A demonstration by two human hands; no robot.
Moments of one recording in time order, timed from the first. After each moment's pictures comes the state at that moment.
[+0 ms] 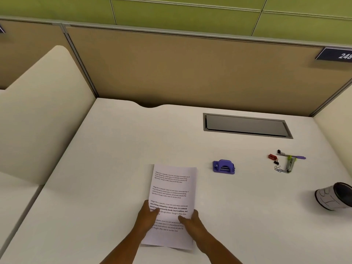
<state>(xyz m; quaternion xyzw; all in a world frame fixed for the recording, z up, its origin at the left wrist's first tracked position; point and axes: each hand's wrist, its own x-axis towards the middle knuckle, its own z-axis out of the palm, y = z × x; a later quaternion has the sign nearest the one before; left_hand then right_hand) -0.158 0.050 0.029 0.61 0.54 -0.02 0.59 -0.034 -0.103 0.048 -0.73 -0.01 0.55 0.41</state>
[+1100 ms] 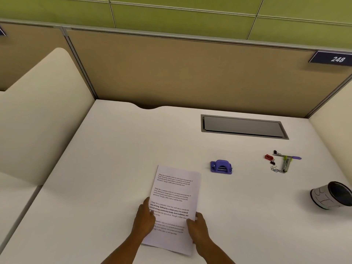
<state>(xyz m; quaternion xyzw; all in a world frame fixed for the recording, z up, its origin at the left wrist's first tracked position) -0.163 0.037 0.037 0.72 0.50 -0.04 0.48 -0.041 -0.117 0.050 -0.77 0.06 0.48 0.42</state>
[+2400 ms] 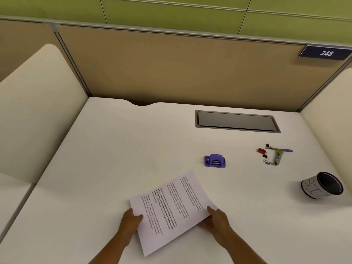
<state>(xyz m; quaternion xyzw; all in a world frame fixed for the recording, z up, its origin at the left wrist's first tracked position) -0.197 0.040 0.015 0.51 0.61 0.01 0.61 0.023 -0.185 0.027 -0.62 0.20 0.45 0.61</state>
